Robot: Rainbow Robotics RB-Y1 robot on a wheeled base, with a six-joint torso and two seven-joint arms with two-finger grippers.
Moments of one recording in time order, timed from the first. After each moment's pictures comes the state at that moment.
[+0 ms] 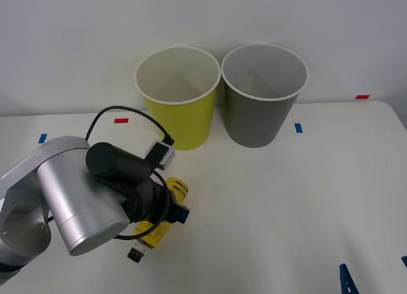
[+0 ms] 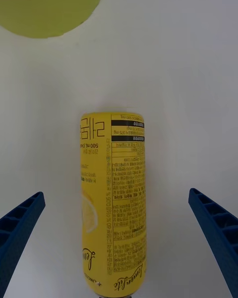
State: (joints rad) right arm 1.10 -0.48 0.24 -2.07 -0.19 -0.81 1.45; left arm -0.42 0.61 -0.61 -2.24 0.48 1.62 -1.05
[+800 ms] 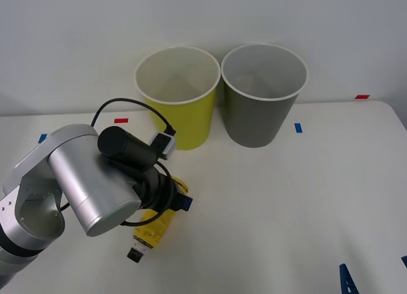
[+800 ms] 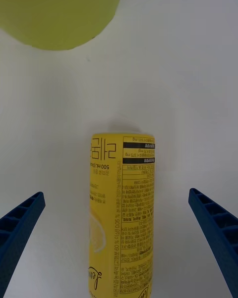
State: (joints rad) right arm 1.10 -0.48 0.24 -2.07 -0.19 -0.81 1.45; left arm -0.44 0.56 -0.58 -2.19 0.46 1.64 -1.06
